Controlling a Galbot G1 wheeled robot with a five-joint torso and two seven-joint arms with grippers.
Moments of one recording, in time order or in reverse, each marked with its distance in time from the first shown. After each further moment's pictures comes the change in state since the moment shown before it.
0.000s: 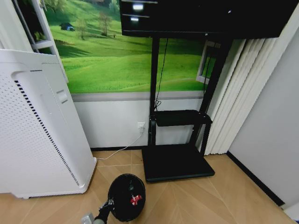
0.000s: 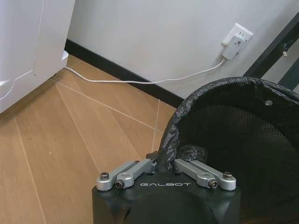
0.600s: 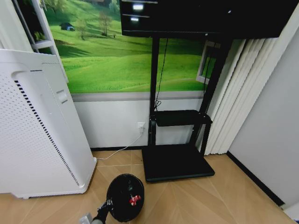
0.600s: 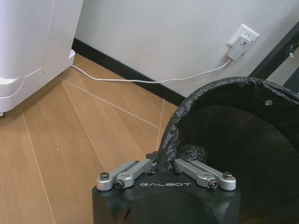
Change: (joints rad) left arm 0.022 0.003 -0.023 -0.006 -0.028 -0.004 0.006; right arm 0.041 -0.028 0.009 -0.208 -0.031 0.008 -0.037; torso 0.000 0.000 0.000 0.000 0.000
